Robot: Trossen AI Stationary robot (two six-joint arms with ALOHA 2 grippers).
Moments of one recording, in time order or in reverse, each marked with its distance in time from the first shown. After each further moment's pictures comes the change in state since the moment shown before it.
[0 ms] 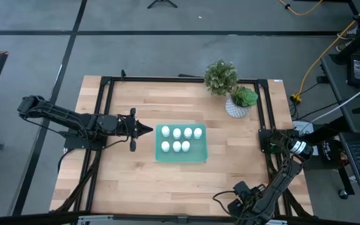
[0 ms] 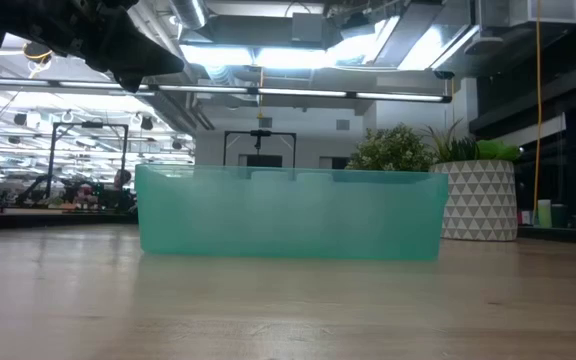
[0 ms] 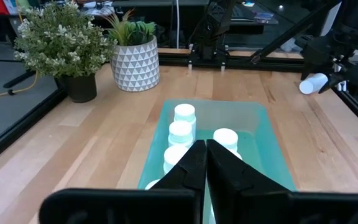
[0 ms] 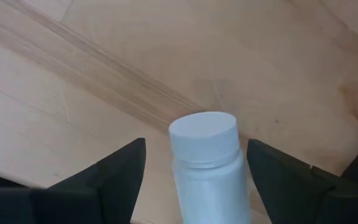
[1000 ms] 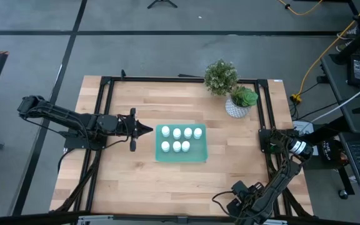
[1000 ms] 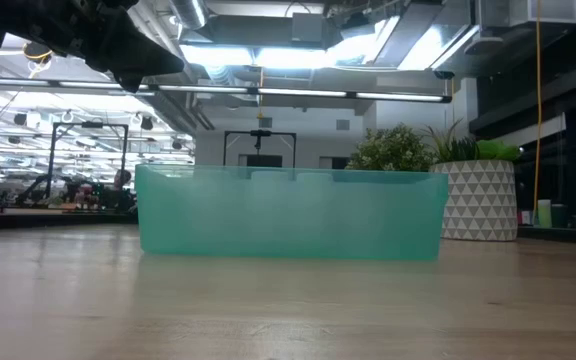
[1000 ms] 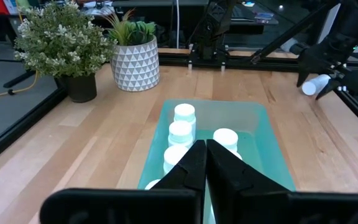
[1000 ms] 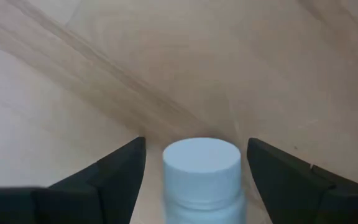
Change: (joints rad) left arm 0.000 0.000 0.000 0.000 0.000 0.000; right arm 0.003 0.001 -0.066 0.086 0.046 -0.062
